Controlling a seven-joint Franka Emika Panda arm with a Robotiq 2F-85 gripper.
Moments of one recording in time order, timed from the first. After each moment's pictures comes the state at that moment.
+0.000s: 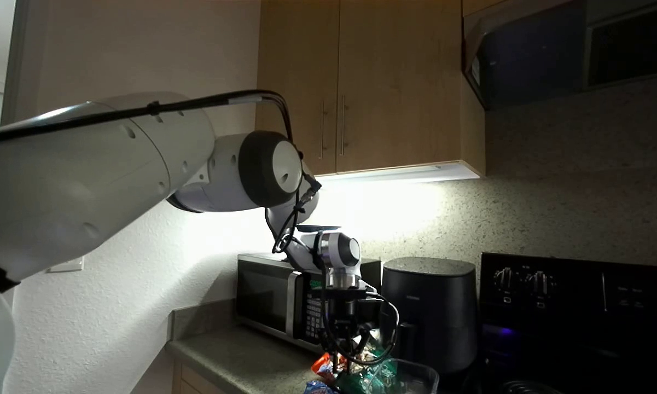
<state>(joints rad) 0.01 0.90 -0.08 -1.21 -0.09 1.74 -0.09</state>
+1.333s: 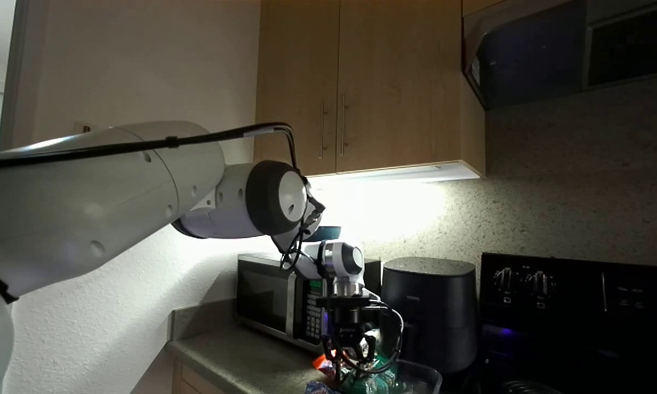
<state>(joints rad) 0.00 1.03 -0.09 -1.05 -0.10 1.68 -0.08</state>
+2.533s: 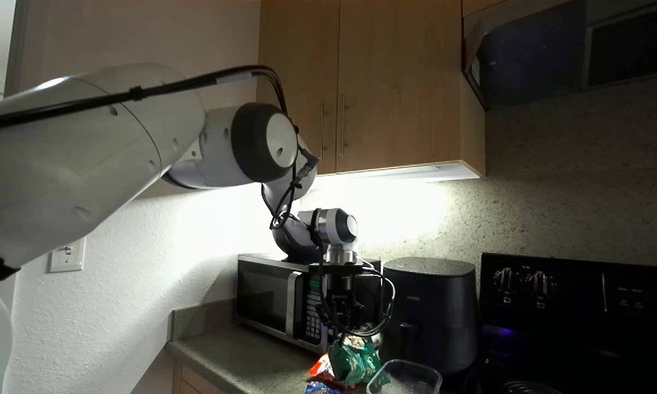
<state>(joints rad) 0.00 0.78 -0.05 -1.27 -0.09 1.73 -0.08</state>
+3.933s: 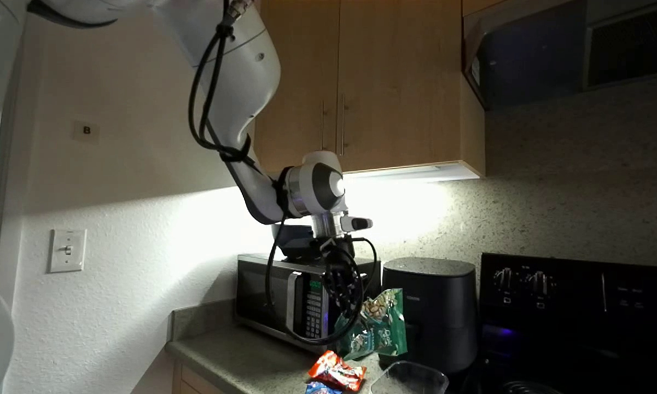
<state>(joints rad) 0.01 0.07 -0.14 -2.19 -0.24 2.41 0.53</state>
